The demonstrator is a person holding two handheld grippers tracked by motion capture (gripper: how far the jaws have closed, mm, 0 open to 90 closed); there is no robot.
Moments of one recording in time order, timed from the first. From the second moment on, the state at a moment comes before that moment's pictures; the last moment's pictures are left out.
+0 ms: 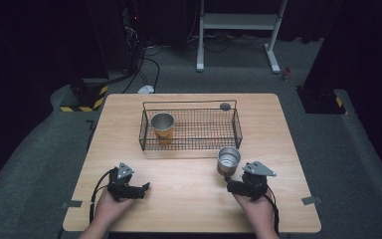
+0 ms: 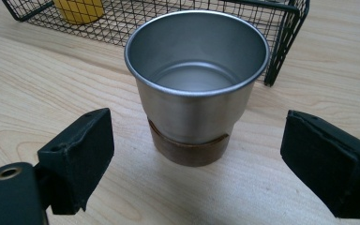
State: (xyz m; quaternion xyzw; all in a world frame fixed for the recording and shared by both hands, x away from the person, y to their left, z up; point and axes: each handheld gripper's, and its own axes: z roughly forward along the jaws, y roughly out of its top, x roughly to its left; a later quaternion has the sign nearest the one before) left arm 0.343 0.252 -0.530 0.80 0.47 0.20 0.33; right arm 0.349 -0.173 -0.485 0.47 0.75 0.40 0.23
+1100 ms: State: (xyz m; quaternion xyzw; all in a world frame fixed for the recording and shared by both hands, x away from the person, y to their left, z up) left arm 0.343 0.253 -0.530 0.80 0.46 0.20 0.33; right arm 0.379 -0.151 -0.498 0.48 0.74 0.40 0.23
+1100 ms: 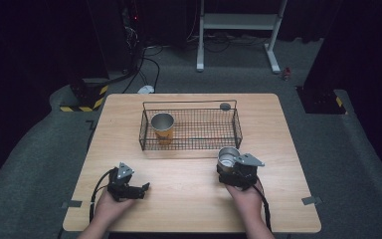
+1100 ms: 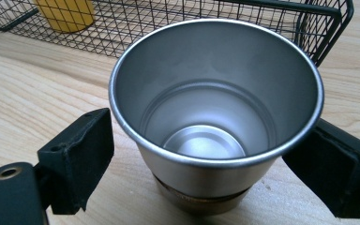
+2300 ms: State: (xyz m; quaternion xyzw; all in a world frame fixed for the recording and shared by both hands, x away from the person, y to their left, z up) left arm 0.342 0.252 -0.530 0.80 0.47 0.20 0.33; right arm 0.390 -0.146 -0.502 0.48 0.74 0.41 0.26
